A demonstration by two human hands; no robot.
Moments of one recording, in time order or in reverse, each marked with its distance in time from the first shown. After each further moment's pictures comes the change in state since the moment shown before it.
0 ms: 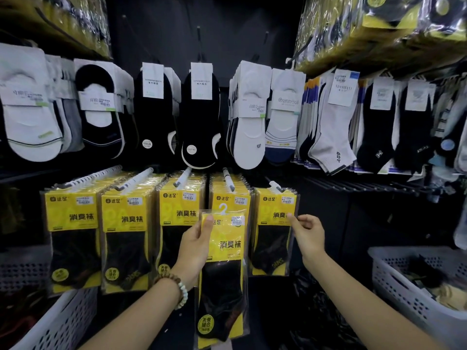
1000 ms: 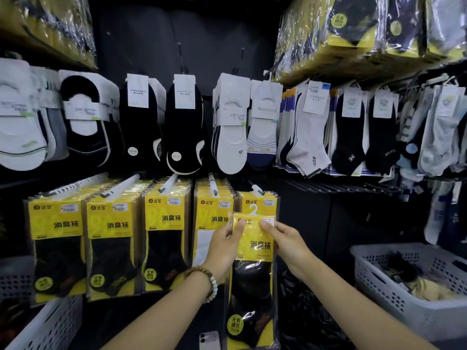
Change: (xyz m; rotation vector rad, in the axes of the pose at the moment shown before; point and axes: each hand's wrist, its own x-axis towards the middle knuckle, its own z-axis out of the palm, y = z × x) left_hand -0.016 0.022 0.076 0.043 -0.187 0.032; right_hand -0.046 -0.034 -0.025 0.156 -0.514 0.107
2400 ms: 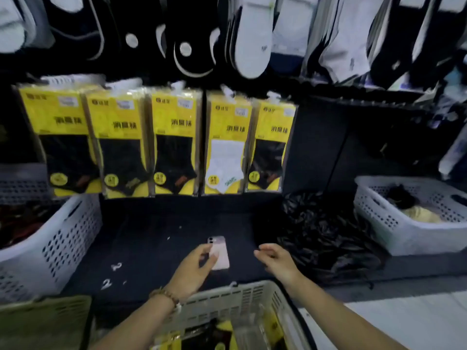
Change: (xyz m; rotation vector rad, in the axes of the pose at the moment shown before) left_hand -0.146 -0.193 -0.068 0.381 -0.192 -0.382; right_hand -0.102 0.206 -0.006 -0.438 0.047 0.398
